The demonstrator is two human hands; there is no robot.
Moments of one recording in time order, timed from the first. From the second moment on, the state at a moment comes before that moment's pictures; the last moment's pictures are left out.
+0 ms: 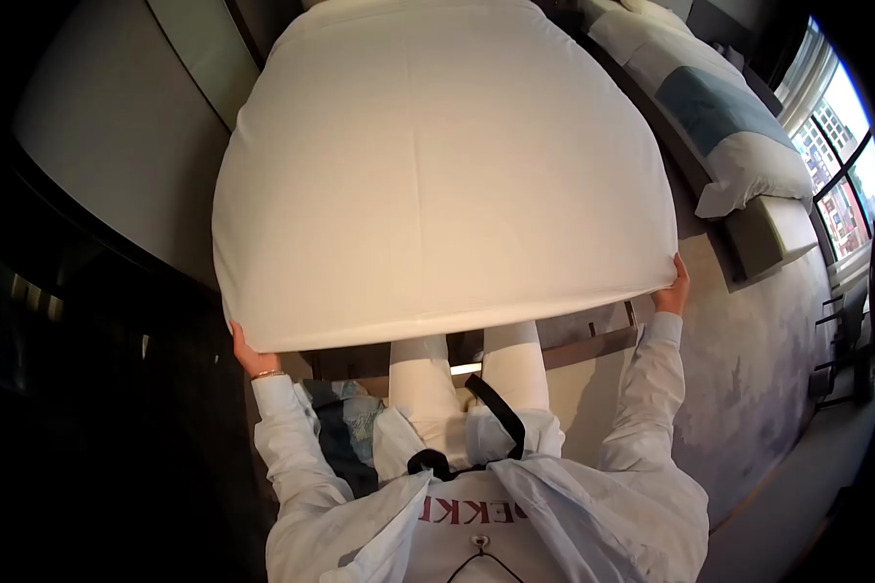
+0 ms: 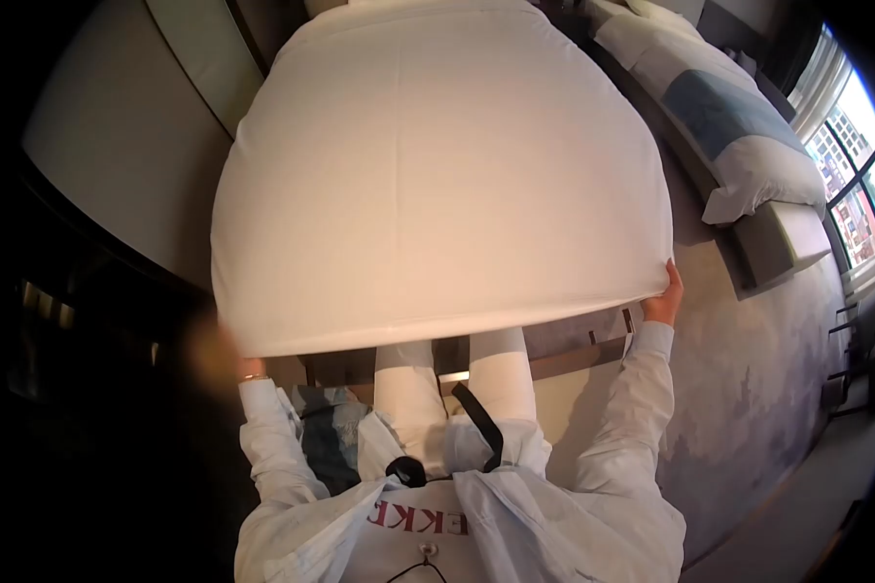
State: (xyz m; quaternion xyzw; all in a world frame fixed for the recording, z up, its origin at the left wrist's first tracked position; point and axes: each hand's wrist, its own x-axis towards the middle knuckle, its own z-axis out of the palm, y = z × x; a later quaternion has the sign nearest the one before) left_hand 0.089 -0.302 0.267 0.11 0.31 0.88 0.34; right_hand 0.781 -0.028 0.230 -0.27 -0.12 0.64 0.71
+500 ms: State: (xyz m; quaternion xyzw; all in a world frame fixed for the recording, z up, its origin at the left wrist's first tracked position) left_hand -0.057 -0.353 0.109 -0.01 0.38 0.88 0.27; right_hand 0.857 -0.011 0.156 -0.40 0.00 0.65 0.64
